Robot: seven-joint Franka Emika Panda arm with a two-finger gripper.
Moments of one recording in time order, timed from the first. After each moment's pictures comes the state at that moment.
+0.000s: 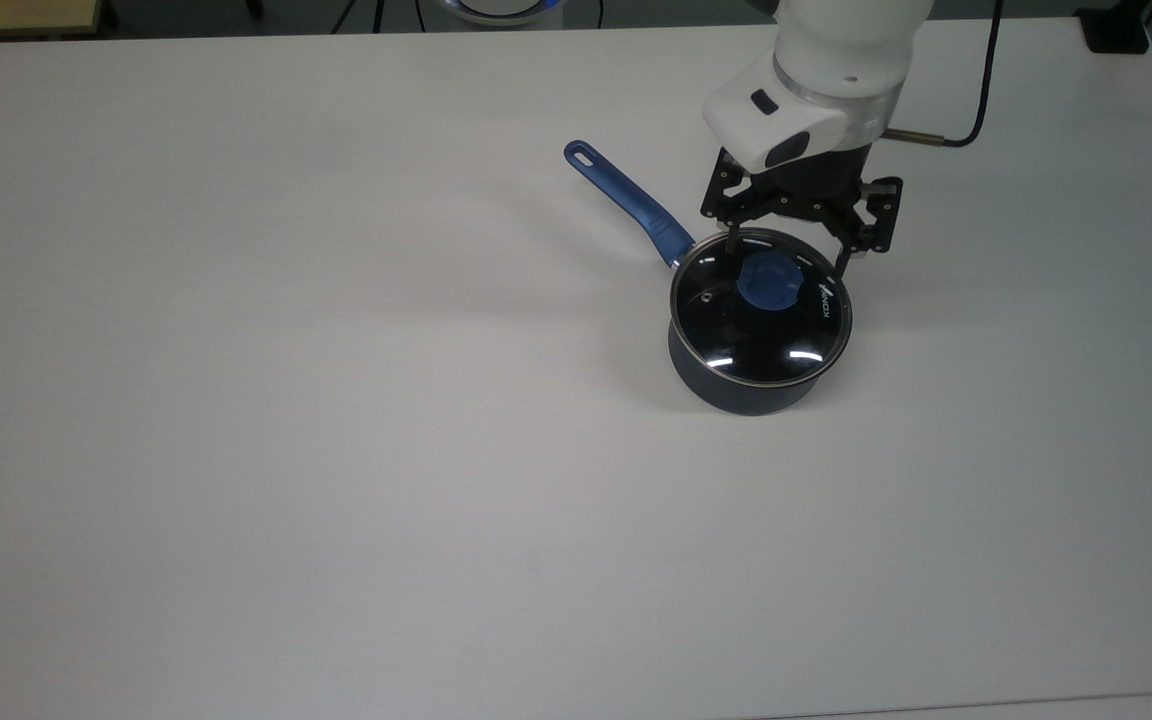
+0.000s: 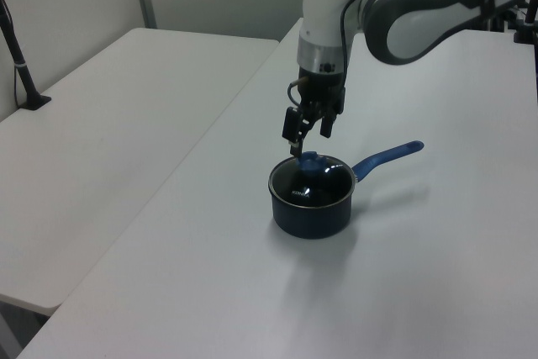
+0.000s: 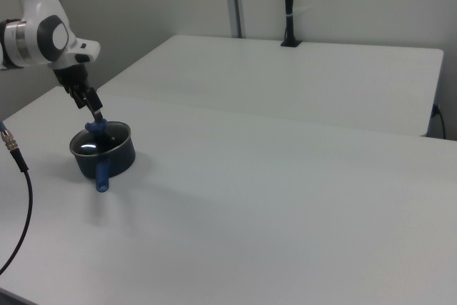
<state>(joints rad) 0.25 0.40 0.24 -1.50 -0.14 2.02 0.79</state>
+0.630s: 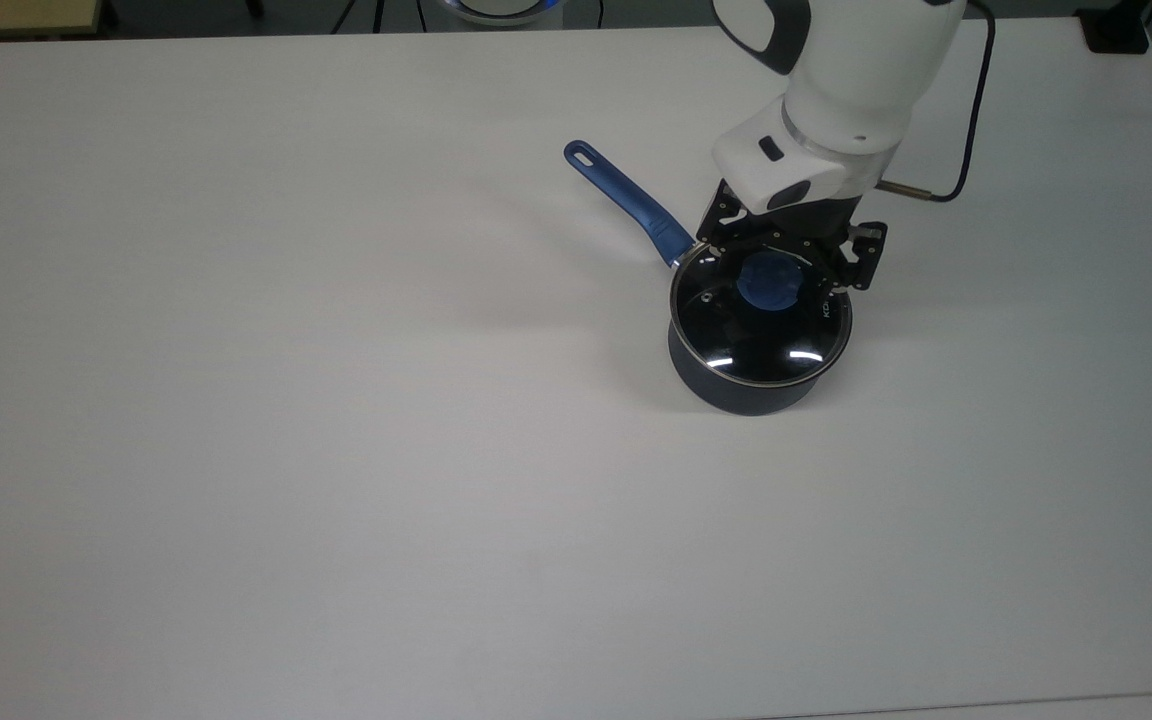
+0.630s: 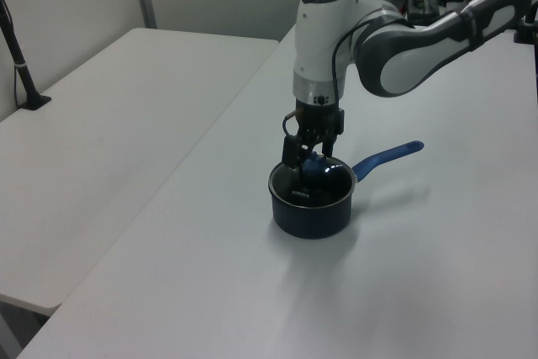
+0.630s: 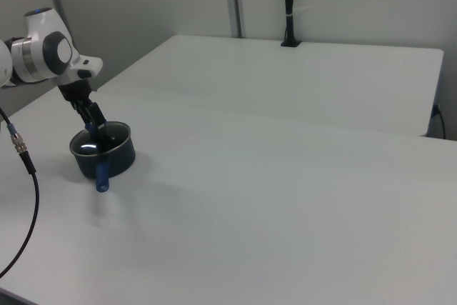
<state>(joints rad) 0.27 0.47 0.24 -1.50 -0.23 2.02 0.89</state>
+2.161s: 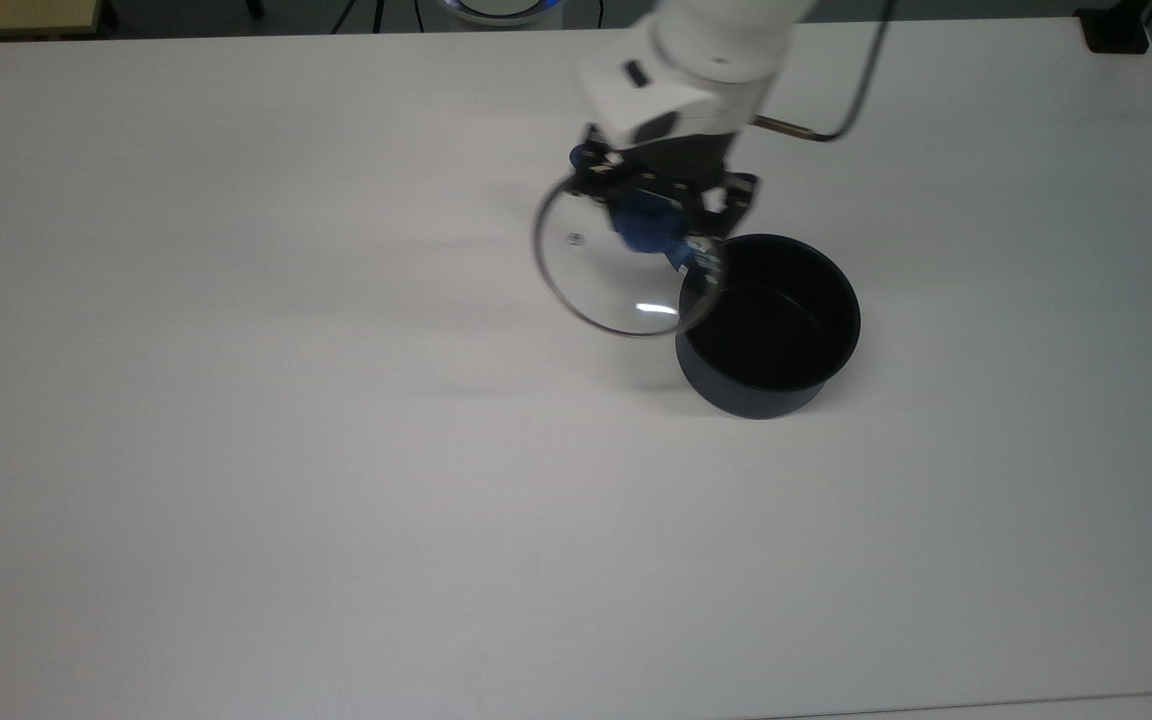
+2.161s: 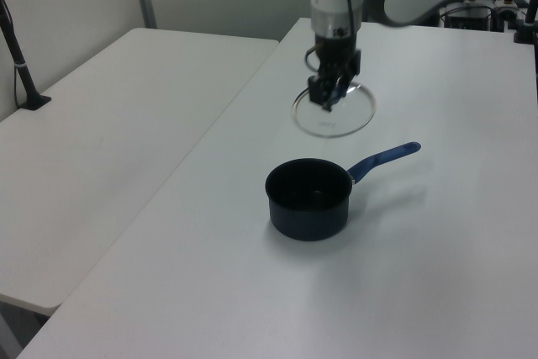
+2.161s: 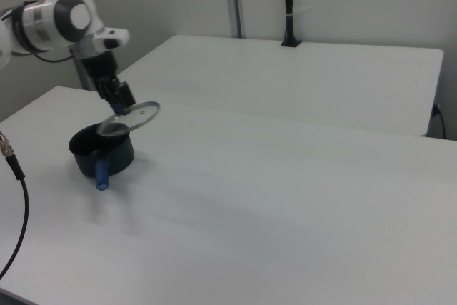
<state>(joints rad) 0.11 0.32 0.24 -1.49 -0.23 1.81 0.65</state>
